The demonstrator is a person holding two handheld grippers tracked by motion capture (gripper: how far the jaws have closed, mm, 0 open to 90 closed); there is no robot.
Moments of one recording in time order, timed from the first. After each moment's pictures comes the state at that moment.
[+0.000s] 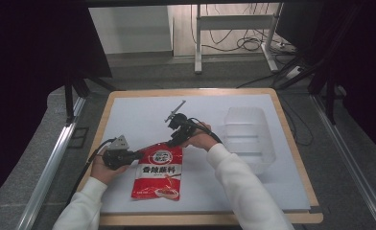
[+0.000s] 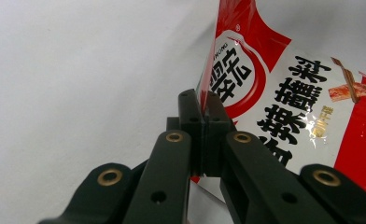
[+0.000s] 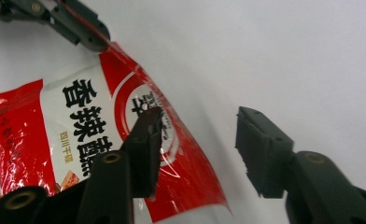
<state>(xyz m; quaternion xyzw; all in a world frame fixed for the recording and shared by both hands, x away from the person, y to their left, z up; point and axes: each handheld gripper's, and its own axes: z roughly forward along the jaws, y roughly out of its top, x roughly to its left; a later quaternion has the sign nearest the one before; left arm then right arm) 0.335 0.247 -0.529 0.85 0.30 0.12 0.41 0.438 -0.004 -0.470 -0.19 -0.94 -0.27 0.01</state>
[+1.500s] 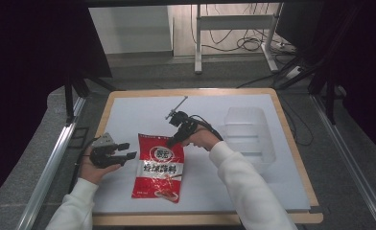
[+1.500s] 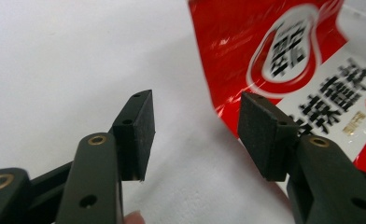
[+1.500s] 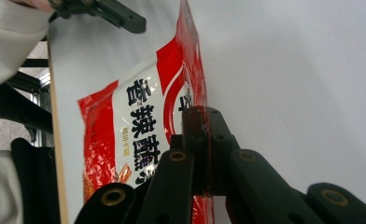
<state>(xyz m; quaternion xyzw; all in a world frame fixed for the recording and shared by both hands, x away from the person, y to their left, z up) 0.326 0.278 -0.519 0.81 0.36 0.14 0.44 0.434 -0.011 -0.447 -0.18 -0.93 -0.29 0.11</state>
